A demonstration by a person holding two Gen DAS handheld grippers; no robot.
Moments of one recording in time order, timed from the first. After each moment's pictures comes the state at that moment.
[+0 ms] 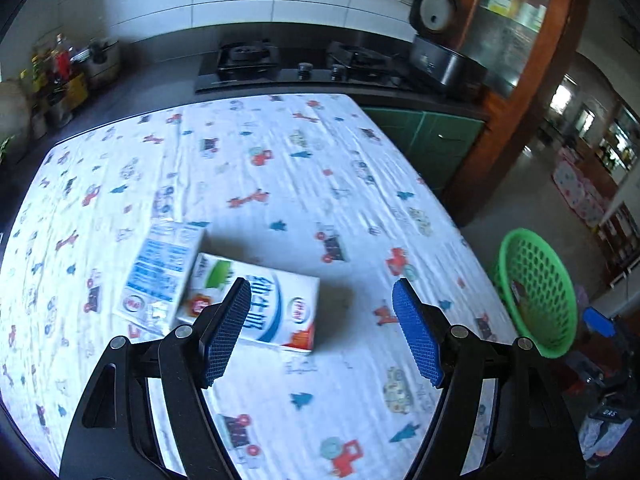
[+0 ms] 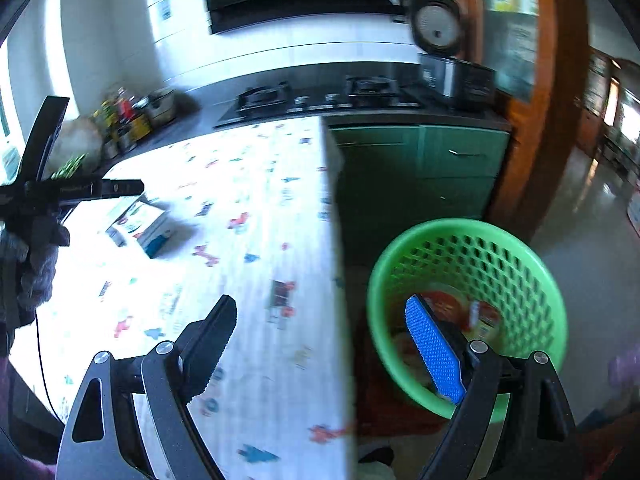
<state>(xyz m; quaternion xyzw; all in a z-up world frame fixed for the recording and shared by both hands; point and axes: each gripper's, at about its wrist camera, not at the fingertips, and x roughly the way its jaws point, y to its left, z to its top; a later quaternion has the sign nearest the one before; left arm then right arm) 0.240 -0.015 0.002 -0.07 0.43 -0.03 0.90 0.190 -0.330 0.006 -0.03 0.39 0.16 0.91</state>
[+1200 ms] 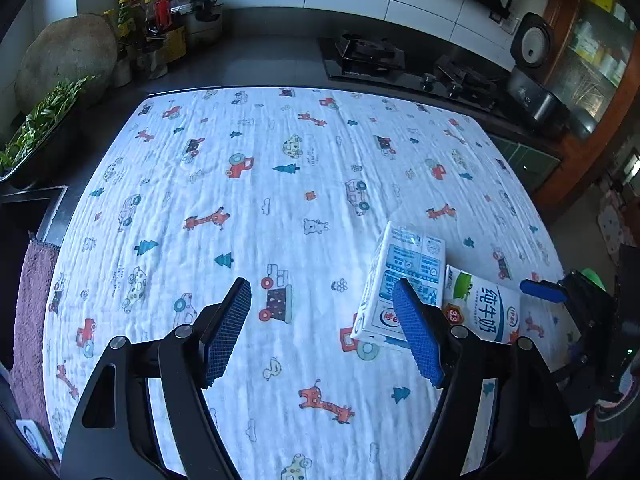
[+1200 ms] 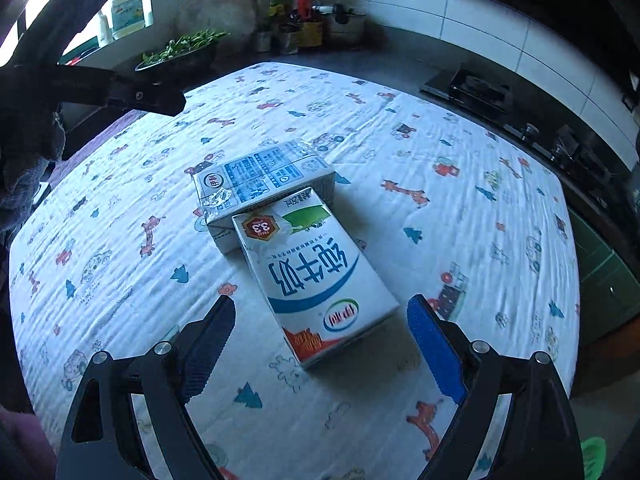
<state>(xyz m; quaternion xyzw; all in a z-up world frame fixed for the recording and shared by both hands) 0.237 0.167 -0.013 -0.12 0.45 0.07 0.88 0.292 -0.041 -0.052 -0.23 0.40 0.40 0.79</state>
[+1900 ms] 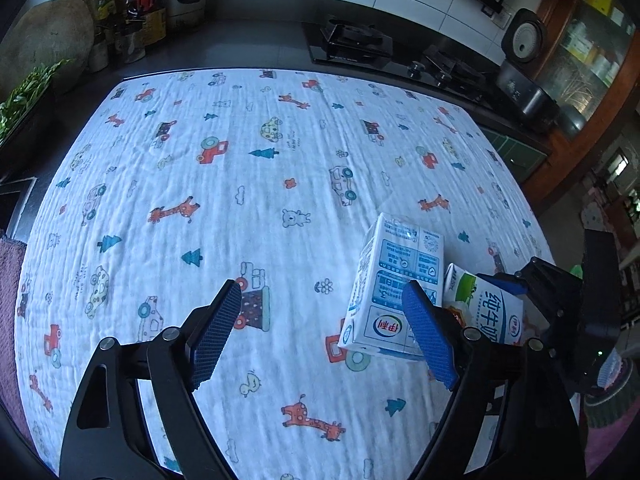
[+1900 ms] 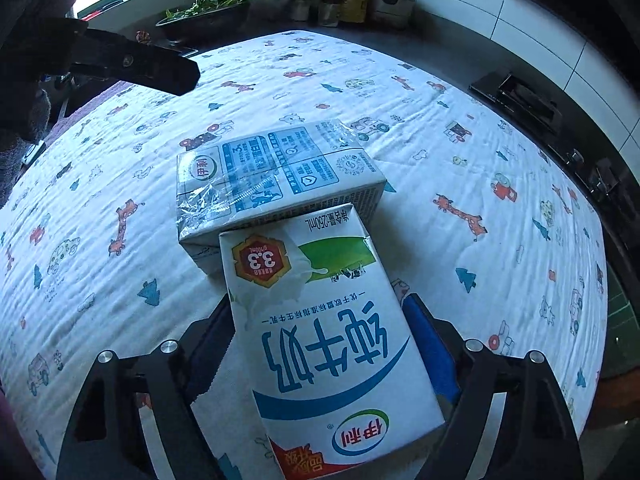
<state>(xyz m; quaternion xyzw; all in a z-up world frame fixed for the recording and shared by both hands) 0.257 0.162 -0.038 -0.13 0.46 0.03 0.88 0.312 -0.002 -0.083 -0.27 0.41 0.43 0.76</state>
